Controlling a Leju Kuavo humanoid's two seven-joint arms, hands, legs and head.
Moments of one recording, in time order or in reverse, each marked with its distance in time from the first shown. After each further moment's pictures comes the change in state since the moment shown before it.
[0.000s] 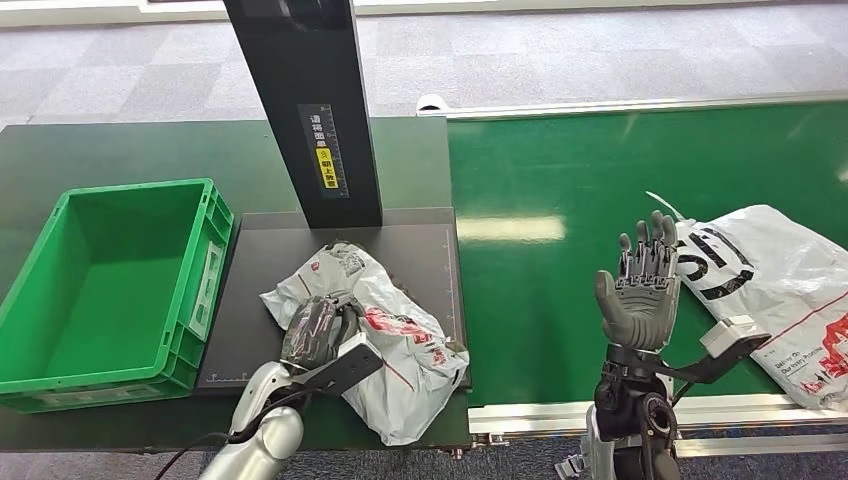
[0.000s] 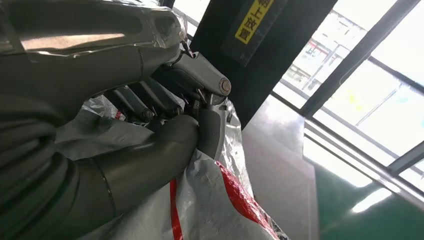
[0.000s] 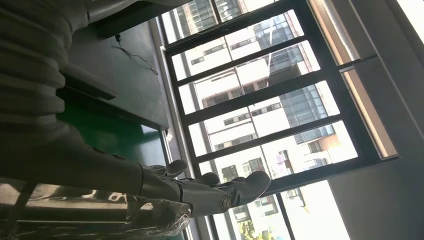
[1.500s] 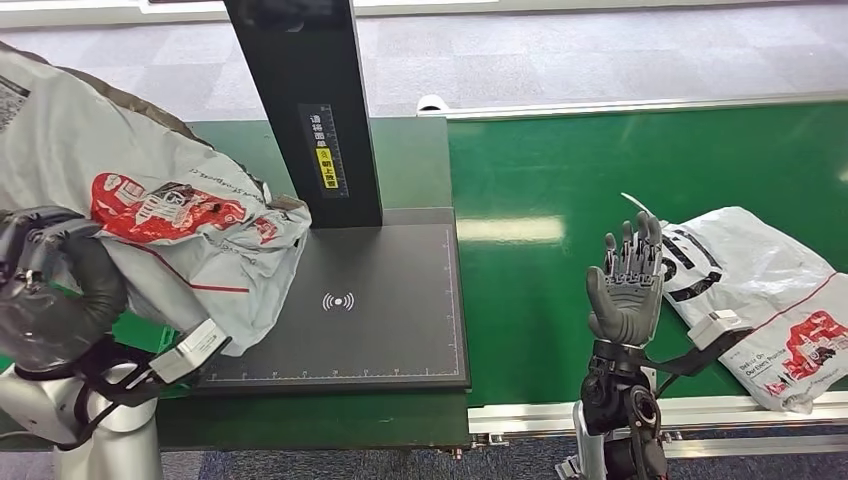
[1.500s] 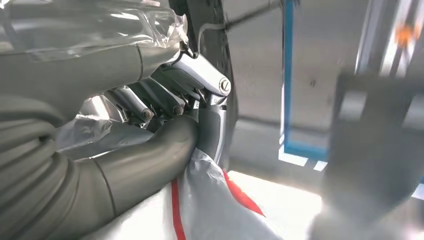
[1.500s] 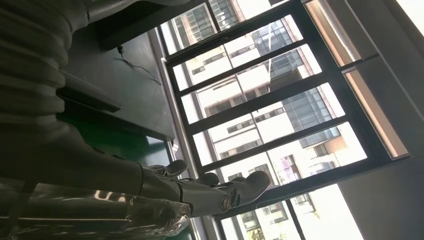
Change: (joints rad) left arm 0.002 -0.086 0.479 -0.765 -0.397 0.416 -0.341; right arm -0.030 -0.013 0.053 0.089 -0.061 -0.021 -0.028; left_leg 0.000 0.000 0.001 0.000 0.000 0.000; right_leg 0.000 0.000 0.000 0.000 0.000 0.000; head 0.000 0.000
